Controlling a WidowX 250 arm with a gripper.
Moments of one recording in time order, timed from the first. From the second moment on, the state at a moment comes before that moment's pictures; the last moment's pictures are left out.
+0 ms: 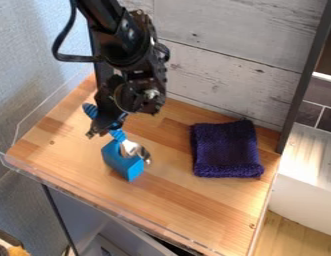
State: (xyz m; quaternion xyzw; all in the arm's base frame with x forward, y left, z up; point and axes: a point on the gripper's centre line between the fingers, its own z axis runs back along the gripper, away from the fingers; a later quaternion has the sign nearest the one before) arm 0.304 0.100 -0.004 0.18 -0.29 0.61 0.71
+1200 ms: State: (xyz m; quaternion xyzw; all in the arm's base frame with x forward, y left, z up) arm 0.282 0.044 0.000 0.16 -0.29 0.57 0.75
